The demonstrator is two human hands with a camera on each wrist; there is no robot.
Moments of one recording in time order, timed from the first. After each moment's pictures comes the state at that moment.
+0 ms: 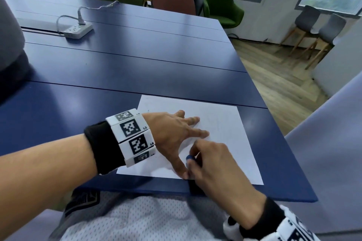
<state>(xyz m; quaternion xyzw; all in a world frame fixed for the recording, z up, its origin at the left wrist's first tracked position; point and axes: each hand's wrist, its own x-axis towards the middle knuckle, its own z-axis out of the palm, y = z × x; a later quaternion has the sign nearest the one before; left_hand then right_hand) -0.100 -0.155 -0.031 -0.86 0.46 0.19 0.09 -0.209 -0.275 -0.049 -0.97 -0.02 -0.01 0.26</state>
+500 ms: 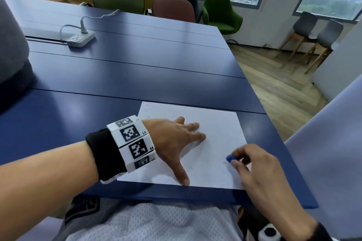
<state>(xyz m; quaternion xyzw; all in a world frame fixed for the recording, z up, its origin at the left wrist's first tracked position) -0.100 -0.156 -0.026 -0.87 0.44 0.22 0.08 -0.227 -0.339 -0.051 -0.95 0.10 -0.10 0.28</state>
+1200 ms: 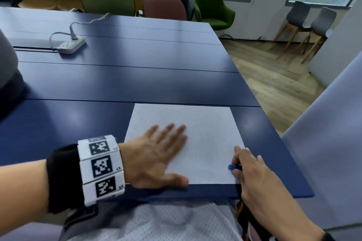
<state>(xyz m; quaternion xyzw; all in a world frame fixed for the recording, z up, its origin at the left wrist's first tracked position) -0.134 -0.127 -0.042 -0.86 0.42 0.22 0.17 -0.252 -0.343 -0.061 -0.97 0.10 0.02 0.21</state>
